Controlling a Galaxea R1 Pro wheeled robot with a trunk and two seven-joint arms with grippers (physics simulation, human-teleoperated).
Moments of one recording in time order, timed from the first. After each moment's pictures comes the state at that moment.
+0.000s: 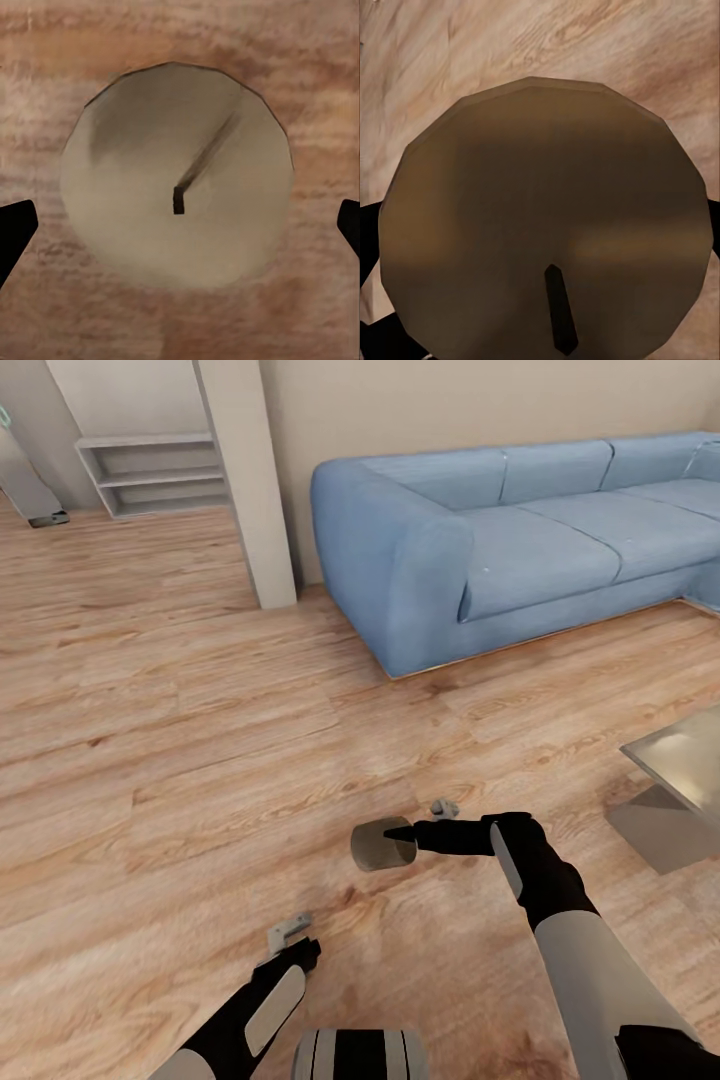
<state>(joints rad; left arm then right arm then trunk) -0.50 -0.10 -0.47 -0.68 0.85 0.15 0.61 -0.81 0.00 -0.06 -0.87 0.00 0.88 0.86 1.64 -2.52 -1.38</state>
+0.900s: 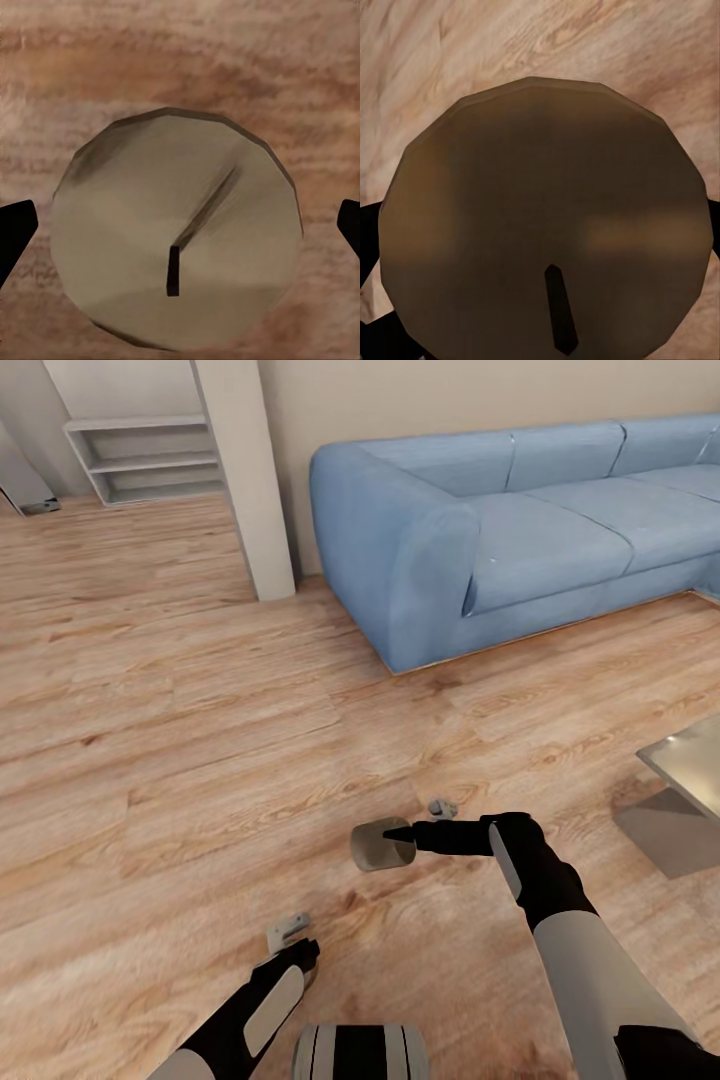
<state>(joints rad) -0.50 -0.10 -0.47 -0.68 0.85 0.15 0.61 -0.81 0.01 -0.06 -0.87 0.00 0.87 0.85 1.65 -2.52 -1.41</state>
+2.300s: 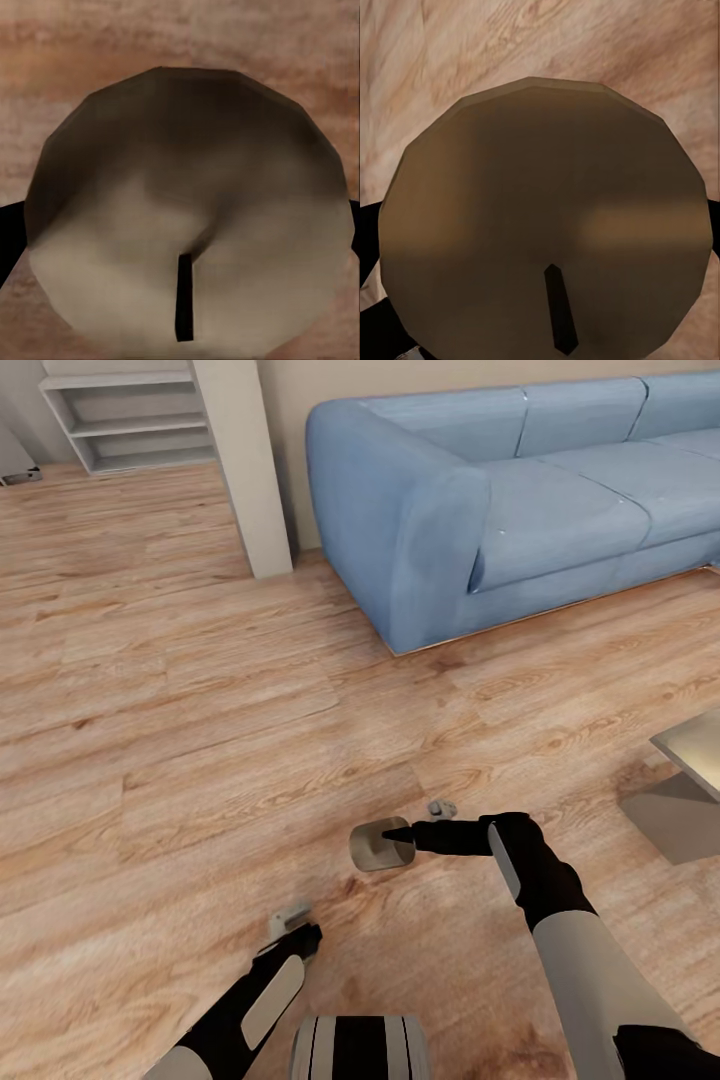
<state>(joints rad) -0.50 -0.09 -0.47 -0.77 0.85 0.15 0.62 -0.81 0.01 -0.06 -0.87 0.00 0.87 0.85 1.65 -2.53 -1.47</state>
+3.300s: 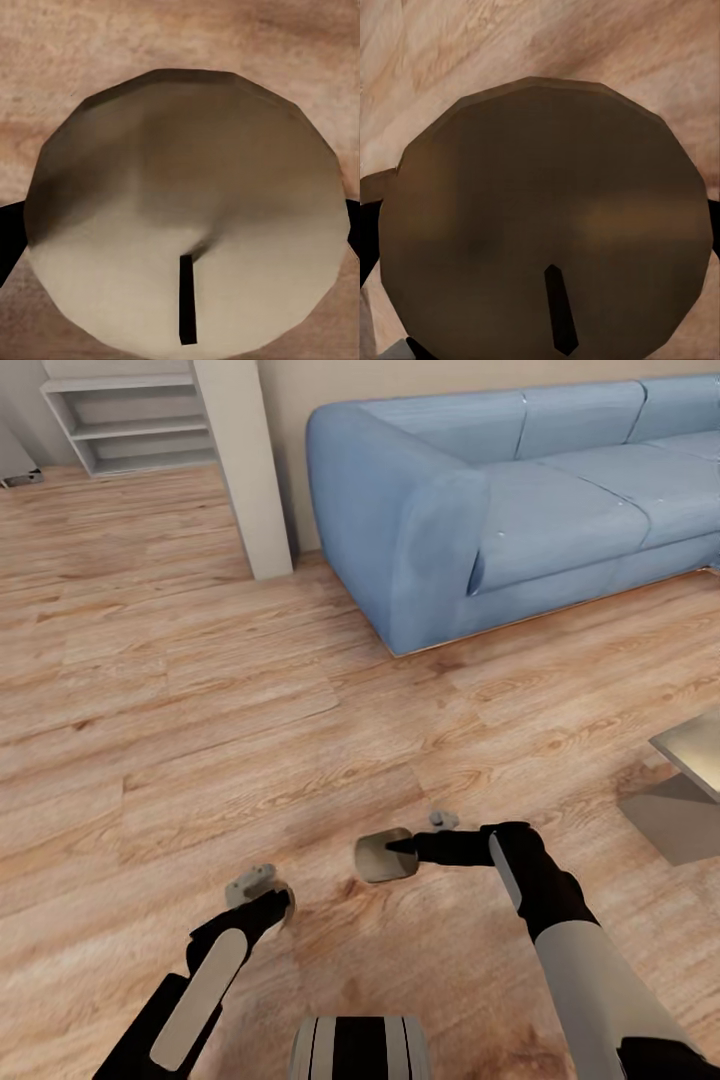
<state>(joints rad) -0.33 0.03 -0.32 -1.46 0.96 0.48 0.89 -0.78 0.01 -0.06 -0.86 0.03 0.86 0.84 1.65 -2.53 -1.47</state>
